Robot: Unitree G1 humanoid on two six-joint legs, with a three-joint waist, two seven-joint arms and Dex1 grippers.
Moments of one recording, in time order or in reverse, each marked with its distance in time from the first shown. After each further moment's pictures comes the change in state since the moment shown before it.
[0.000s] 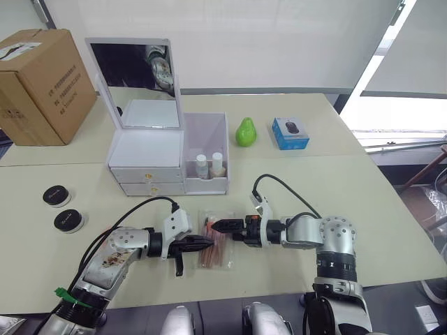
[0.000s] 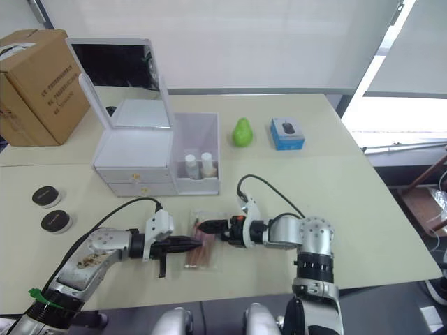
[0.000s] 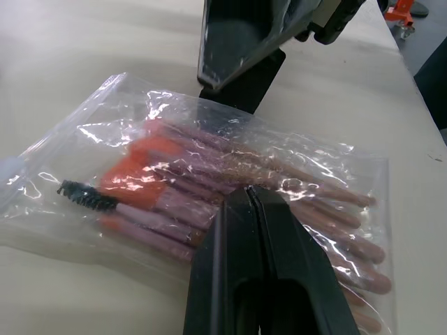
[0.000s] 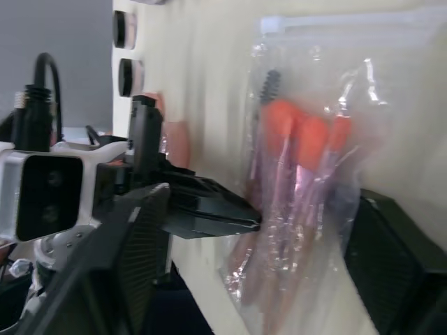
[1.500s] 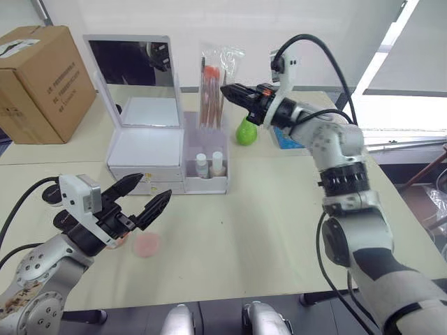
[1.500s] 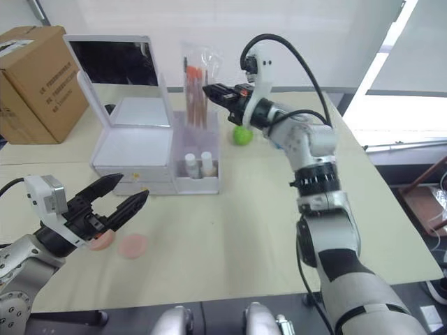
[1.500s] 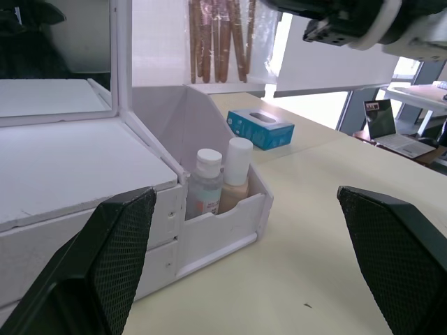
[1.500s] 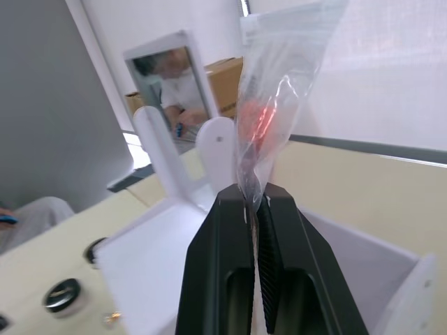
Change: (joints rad) left arm 0.296 -0.058 0.679 -0.626 -0.554 0.313 0.578; right arm -0.724 -0.184 0.293 0.557 -0.732 -1.181 0.871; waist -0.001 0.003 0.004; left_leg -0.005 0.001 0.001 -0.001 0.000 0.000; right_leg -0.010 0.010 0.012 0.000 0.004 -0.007
